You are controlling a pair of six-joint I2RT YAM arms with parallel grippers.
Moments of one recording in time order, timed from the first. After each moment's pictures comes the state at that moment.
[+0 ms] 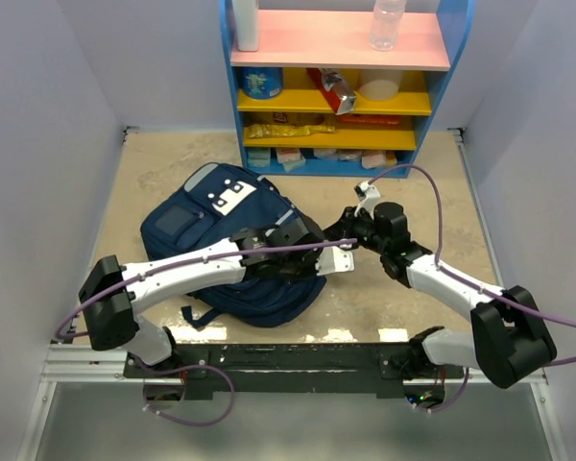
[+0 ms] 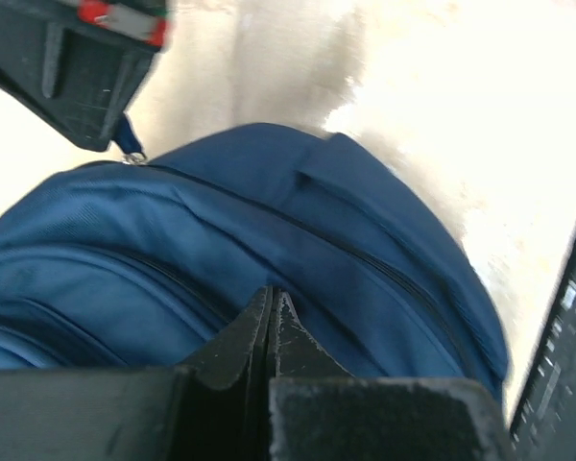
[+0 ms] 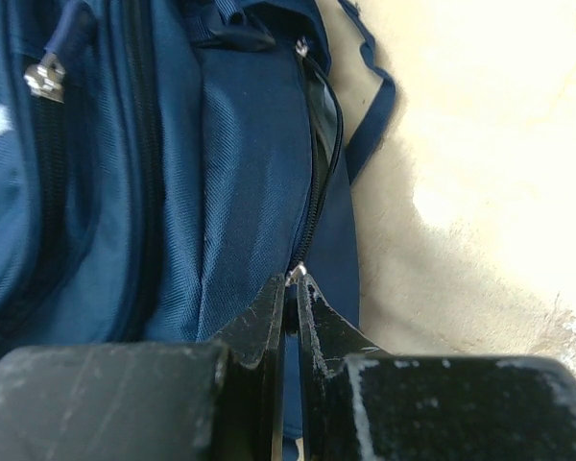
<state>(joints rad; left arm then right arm) -1.08 1.54 1.25 -0.64 -0.05 0.45 0.45 1.25 0.58 0.28 -0.33 0.50</state>
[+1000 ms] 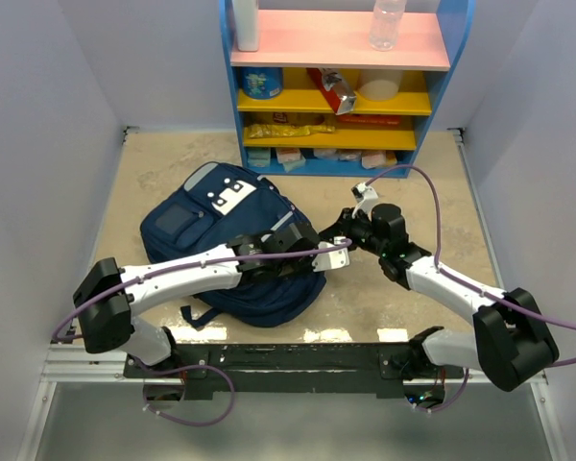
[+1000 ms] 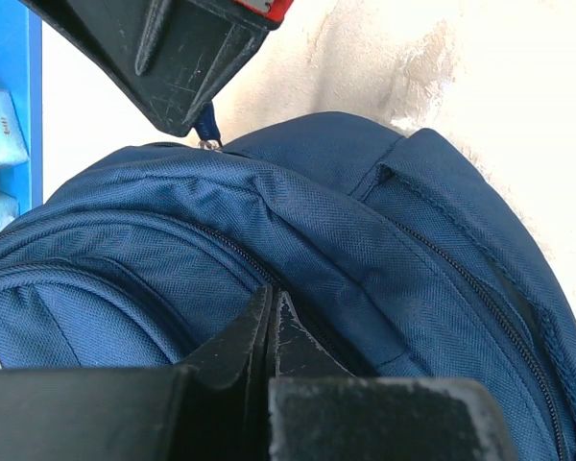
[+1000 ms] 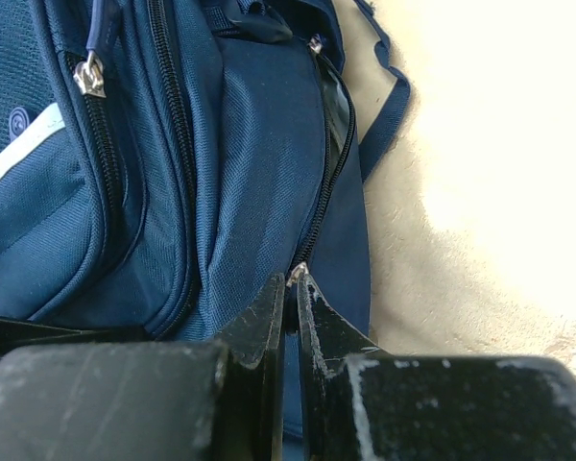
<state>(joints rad) -1.08 1.50 1.15 -0.50 -0.22 0.46 0.48 1.24 0.58 0.27 -0.31 0.51</state>
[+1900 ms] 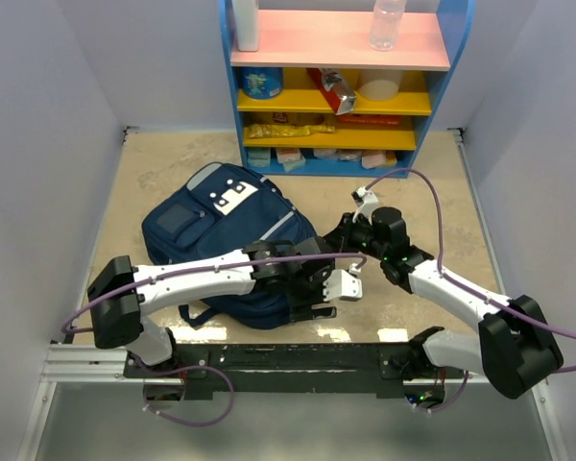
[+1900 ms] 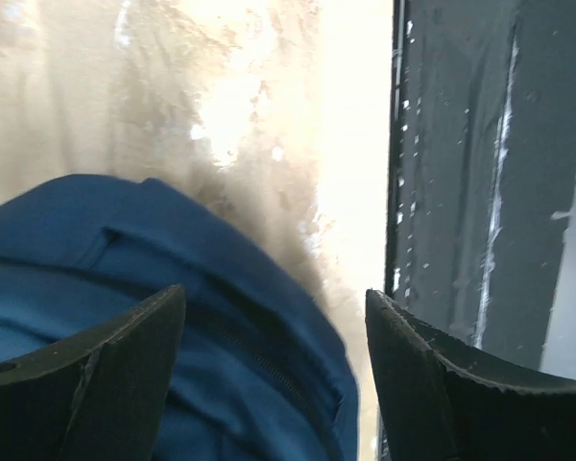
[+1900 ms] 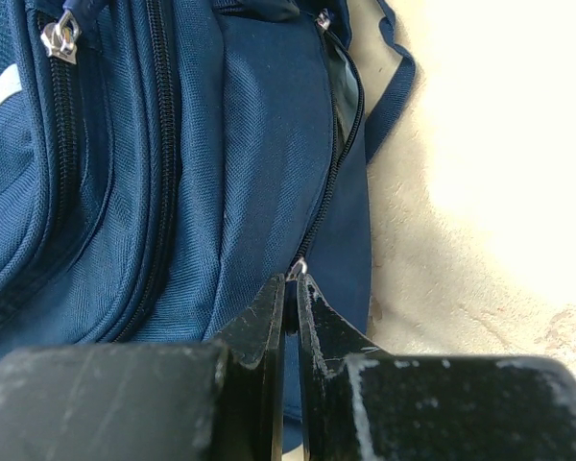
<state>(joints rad) -1.19 1.55 1.24 -0.69 0.16 0.36 0.49 1.20 0.57 0.20 -0.30 0.51</state>
